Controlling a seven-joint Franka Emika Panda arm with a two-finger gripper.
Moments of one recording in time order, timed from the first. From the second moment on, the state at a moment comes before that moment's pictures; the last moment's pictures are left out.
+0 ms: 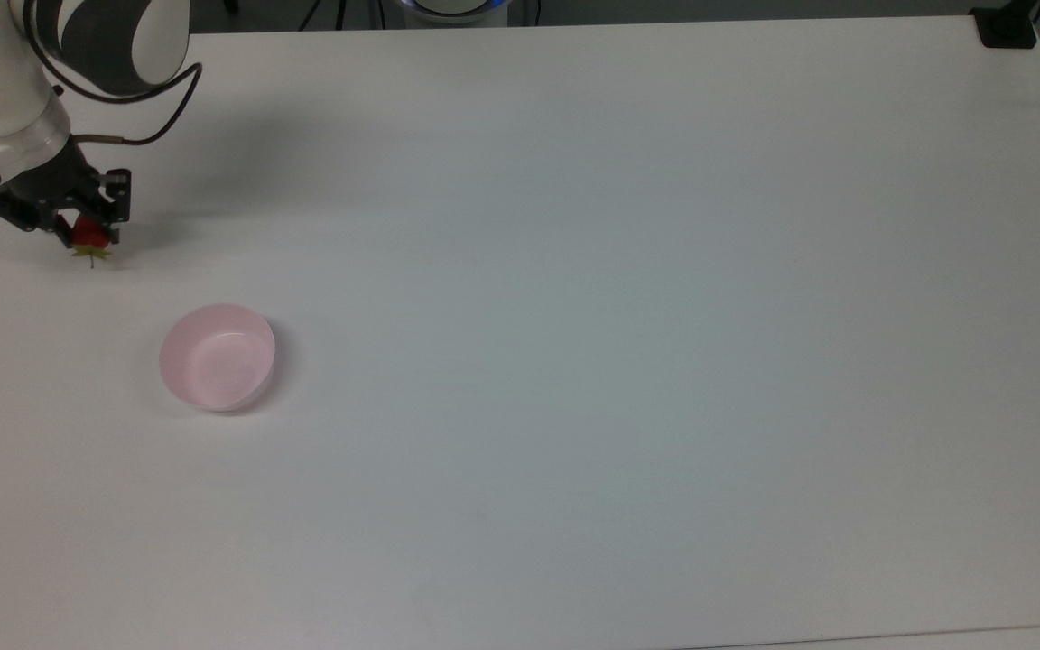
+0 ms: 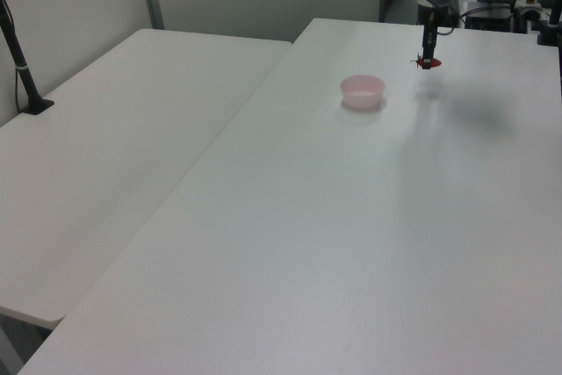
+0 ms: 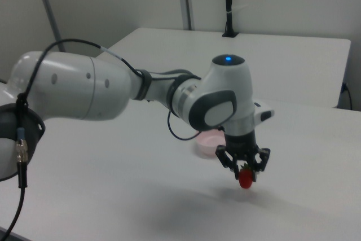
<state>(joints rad) -0.46 0.49 -0.06 -1.61 -0.05 2.17 -0.69</state>
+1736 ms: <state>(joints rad) 0.03 0.21 -0.05 -1.55 -0.05 1.75 0.13</state>
